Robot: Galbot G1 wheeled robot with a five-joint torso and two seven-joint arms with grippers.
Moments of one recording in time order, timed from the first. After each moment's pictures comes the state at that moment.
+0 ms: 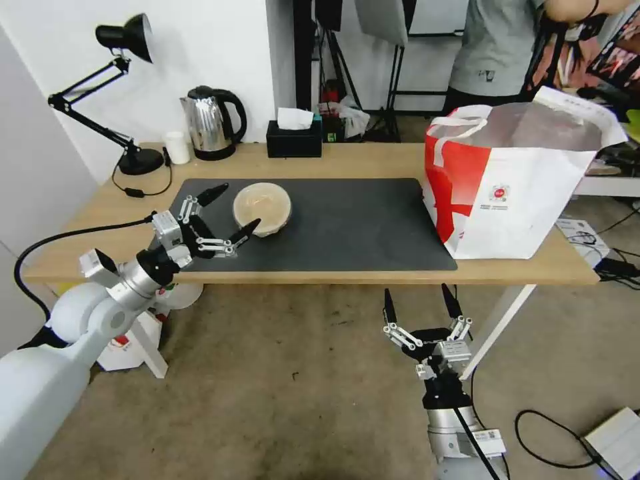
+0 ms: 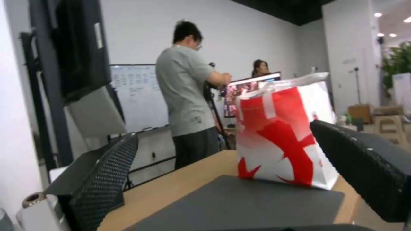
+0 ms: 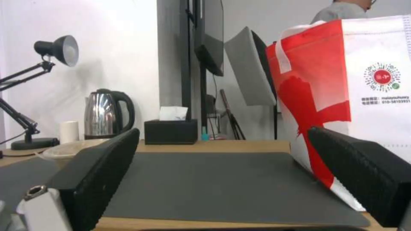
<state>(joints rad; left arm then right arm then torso) 1.10 -0.75 -0.44 -1.86 -0.90 -0.23 0.63 -1.68 1.26 0.26 2.09 0.00 0.48 0.30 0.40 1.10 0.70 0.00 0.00</state>
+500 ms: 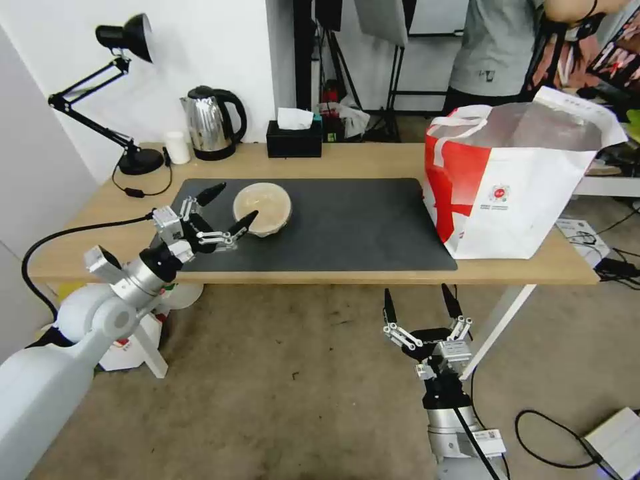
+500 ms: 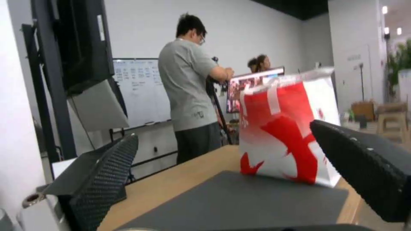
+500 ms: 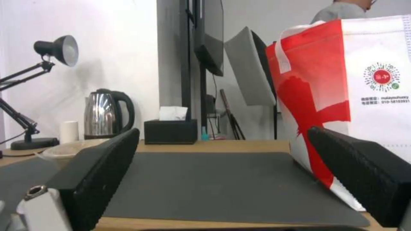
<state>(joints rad) 1.08 -0.73 -0.41 -1.85 -0.90 -0.21 0.58 -1.68 1.26 0.26 2.09 0.00 0.48 0.30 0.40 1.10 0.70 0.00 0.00</state>
